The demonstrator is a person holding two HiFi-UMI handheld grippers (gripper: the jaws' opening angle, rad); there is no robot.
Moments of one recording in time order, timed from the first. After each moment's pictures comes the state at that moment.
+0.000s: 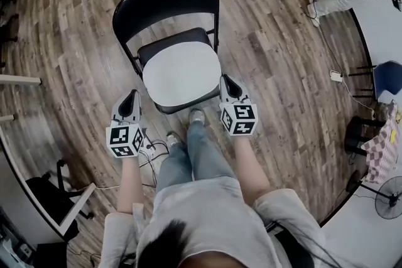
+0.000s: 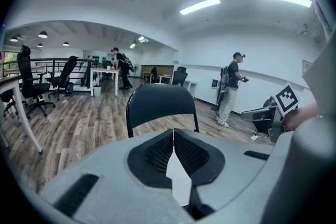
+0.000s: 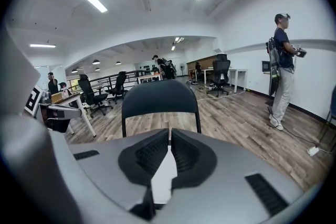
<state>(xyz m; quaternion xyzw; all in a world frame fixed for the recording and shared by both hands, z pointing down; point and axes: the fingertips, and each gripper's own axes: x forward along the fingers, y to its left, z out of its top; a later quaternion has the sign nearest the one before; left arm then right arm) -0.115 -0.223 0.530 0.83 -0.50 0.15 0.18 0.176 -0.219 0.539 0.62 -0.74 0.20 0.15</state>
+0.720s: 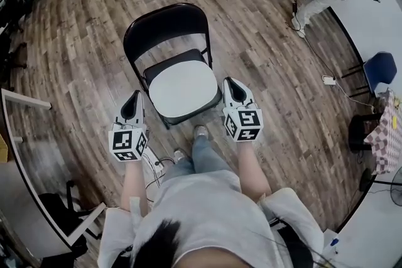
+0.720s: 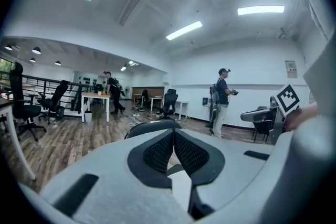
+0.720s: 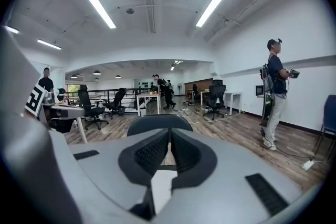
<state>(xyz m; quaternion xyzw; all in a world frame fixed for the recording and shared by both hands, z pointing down) -0.108 -0.195 0.382 0.87 -0.48 0.08 0.08 0.169 -0.168 0.386 0.66 -0.74 0.10 0.09</state>
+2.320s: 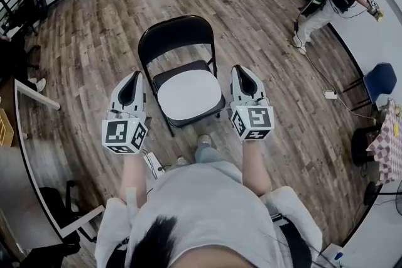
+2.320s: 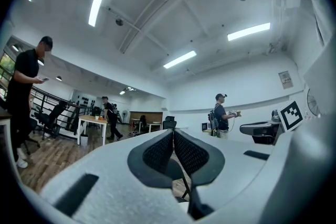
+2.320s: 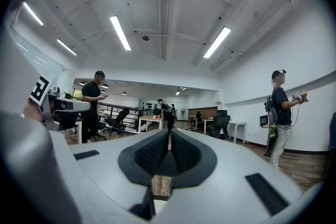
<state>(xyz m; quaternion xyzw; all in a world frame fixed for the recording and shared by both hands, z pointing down) -0.114 -0.145 0.225 0.88 -0.48 -0.05 -0.01 0.148 -0.118 0.240 0.65 -0.76 -0.03 0.01</state>
